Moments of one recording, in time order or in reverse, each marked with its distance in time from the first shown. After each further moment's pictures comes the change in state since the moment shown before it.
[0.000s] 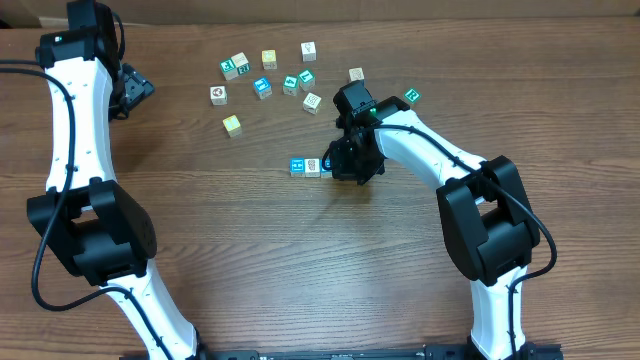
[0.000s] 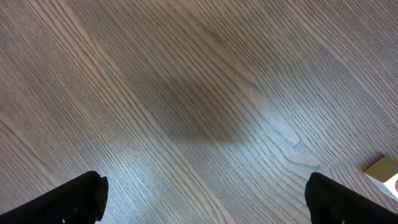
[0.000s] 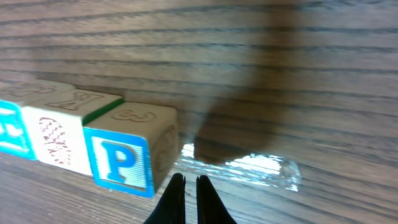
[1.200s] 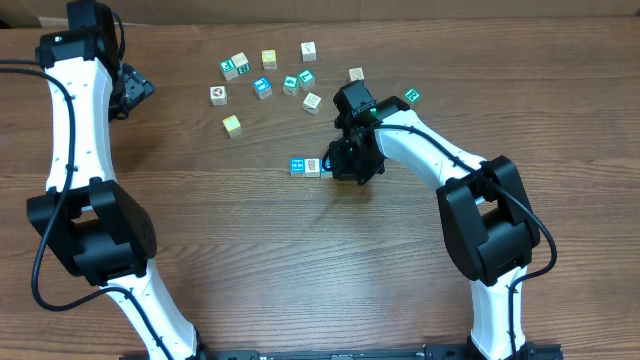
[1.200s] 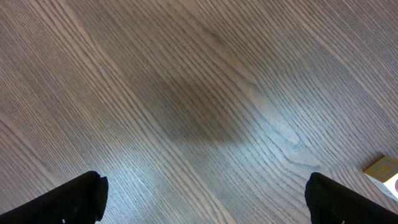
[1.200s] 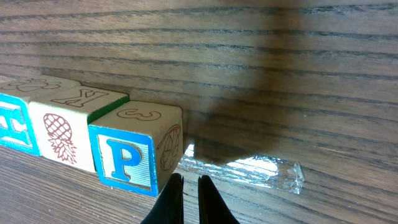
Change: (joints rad) left arm 0.000 0.000 0.000 0.000 0.000 0.000; right arm -0.001 0.000 0.000 0.000 -0.004 -0.027
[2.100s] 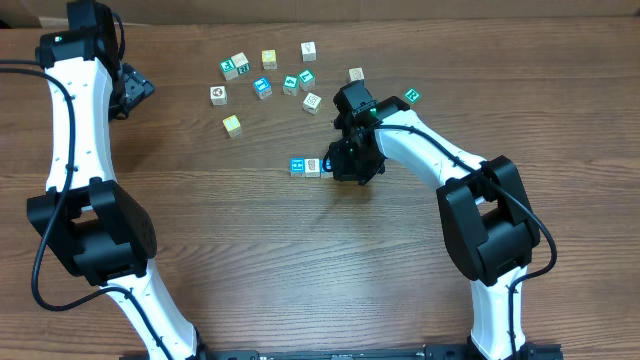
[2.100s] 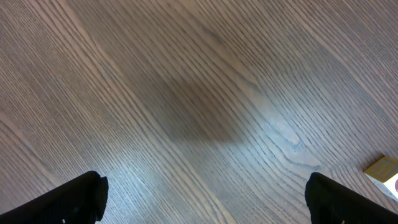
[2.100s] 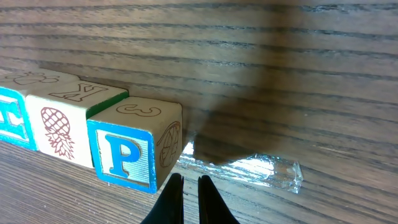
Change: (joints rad) left arm 0.000 0.000 0.000 0.000 0.000 0.000; right arm 0.000 0.000 0.000 -0.006 0.000 -0.026
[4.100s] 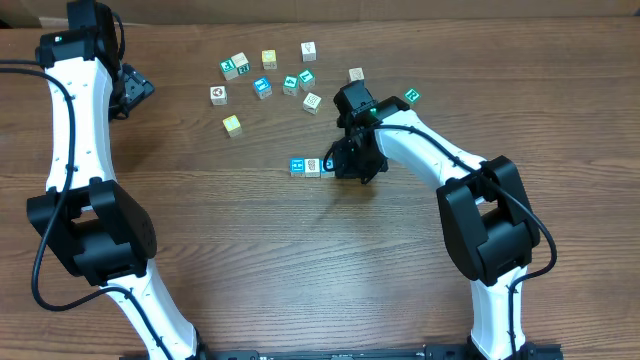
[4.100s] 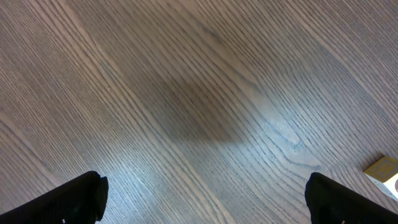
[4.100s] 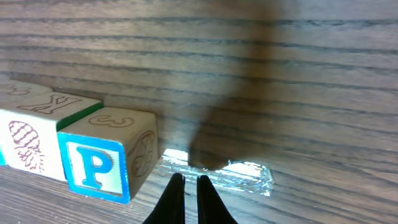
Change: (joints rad) left arm 0.000 0.000 0.000 0.000 0.000 0.000; right arm 0.000 0.000 0.000 0.000 0.070 0.000
